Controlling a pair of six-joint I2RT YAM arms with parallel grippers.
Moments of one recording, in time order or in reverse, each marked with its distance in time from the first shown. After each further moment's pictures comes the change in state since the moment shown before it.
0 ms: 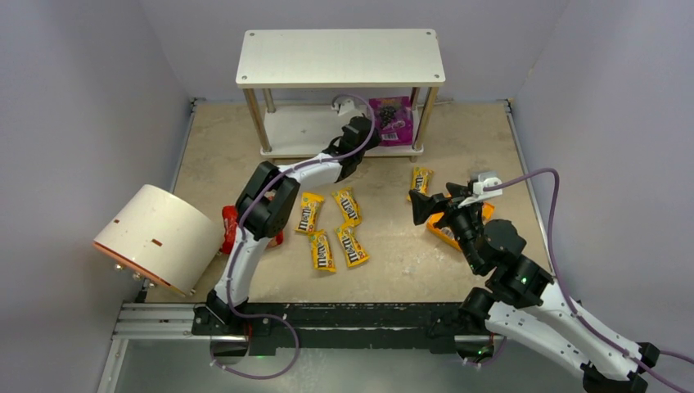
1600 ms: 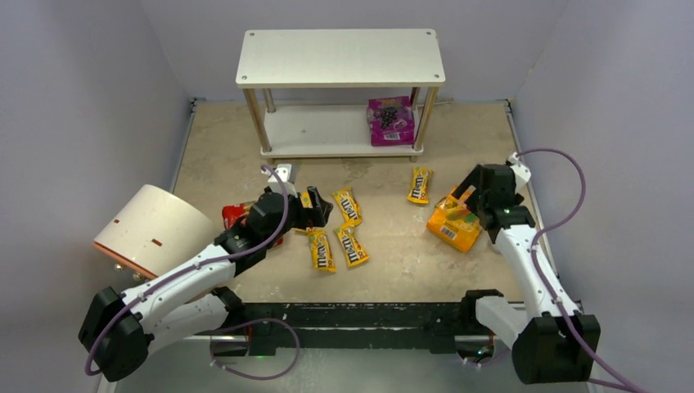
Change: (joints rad) left arm -0.071 -1.340 -1.144 -0.270 0.132 0.244; right arm -0.779 0.505 0.109 -0.377 -0.211 0.427
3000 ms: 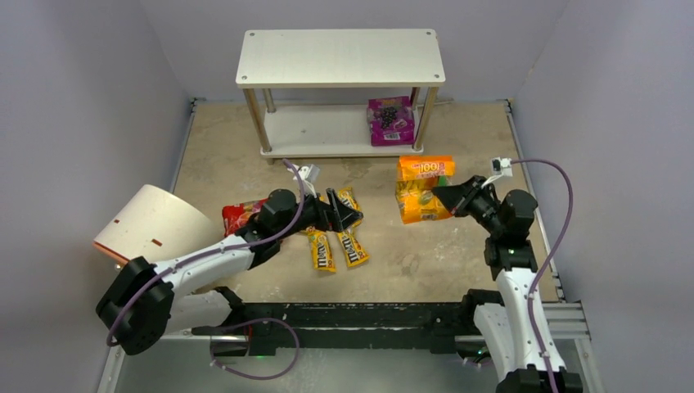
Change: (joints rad) left arm 0.000 0.186 -0.032 0.331 0.406 -0.154; right arm -0.189 -0.326 -0.273 0.488 -0.942 -0.068
